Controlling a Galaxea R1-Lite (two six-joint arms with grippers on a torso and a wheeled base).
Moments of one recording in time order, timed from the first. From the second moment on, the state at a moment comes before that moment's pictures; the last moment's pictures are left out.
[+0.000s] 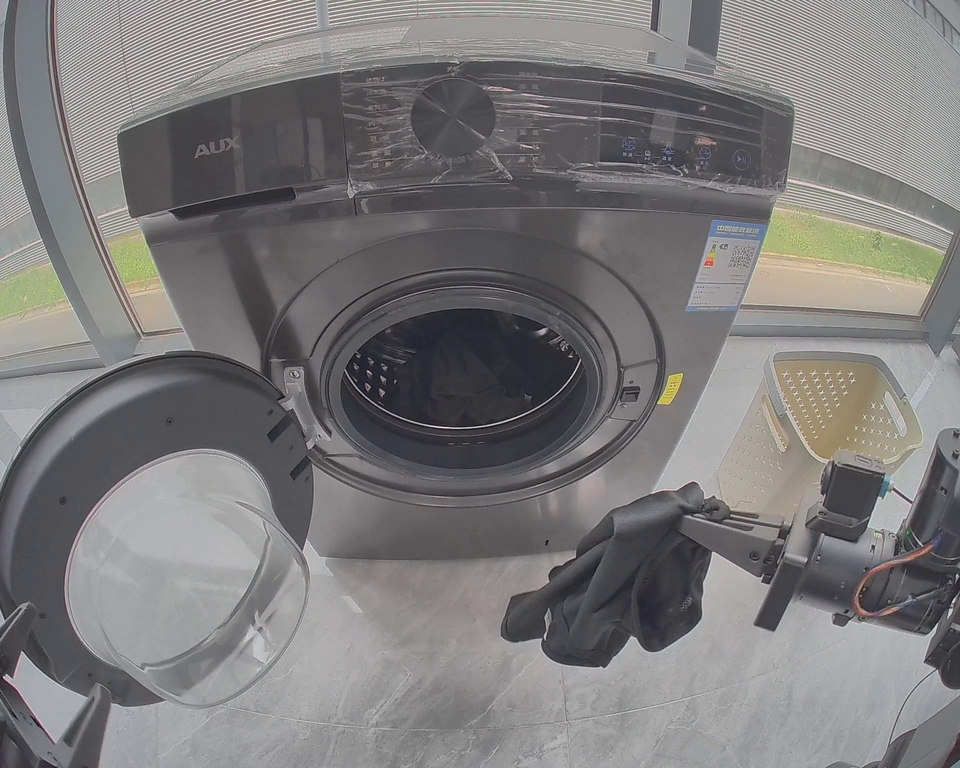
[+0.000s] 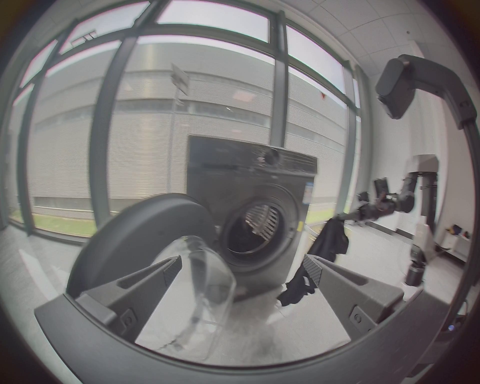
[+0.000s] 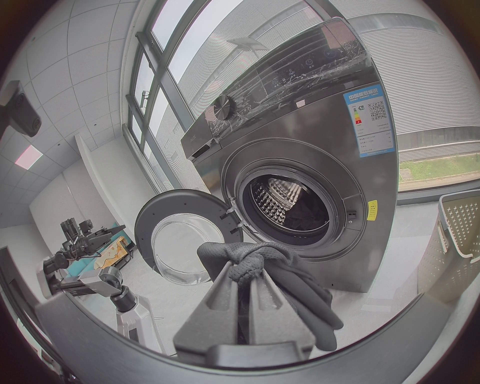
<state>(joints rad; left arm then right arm) 0.00 0.12 -0.20 -0.05 -0.29 -0.03 0.64 1.40 -0.32 -0.99 0.21 0.21</state>
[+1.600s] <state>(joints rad) -0.54 1.74 -0.39 -0.97 -0.28 -0.03 0.75 1.89 -0.77 -1.19 -0.12 0.34</state>
